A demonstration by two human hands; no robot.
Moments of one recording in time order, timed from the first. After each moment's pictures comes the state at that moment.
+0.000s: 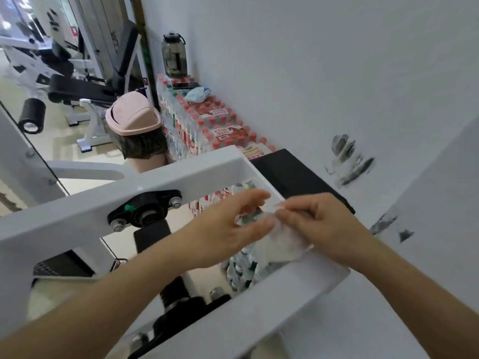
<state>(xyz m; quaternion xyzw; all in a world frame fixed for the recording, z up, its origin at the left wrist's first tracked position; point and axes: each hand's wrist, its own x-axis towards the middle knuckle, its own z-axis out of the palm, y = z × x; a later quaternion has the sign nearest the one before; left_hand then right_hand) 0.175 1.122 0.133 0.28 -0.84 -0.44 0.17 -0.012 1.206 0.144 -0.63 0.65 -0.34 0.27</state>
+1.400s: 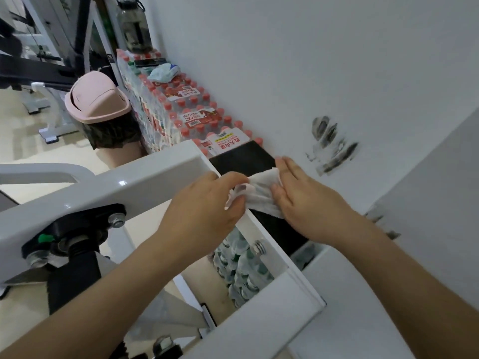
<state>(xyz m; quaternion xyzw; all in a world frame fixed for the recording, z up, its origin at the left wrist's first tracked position) 0.098 1.088 0.122 0.38 -0.88 -0.20 0.18 -0.077 1.157 0.123 -0.61 0.78 -0.08 0.11</state>
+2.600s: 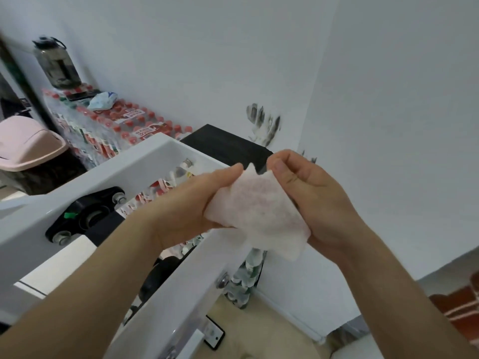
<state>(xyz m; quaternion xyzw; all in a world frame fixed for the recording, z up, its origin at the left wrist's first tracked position) 0.176 1.165 0.158 0.13 -0.62 -0.77 0.00 0.068 1.321 0.169 -0.35 0.62 -0.64 0.29</state>
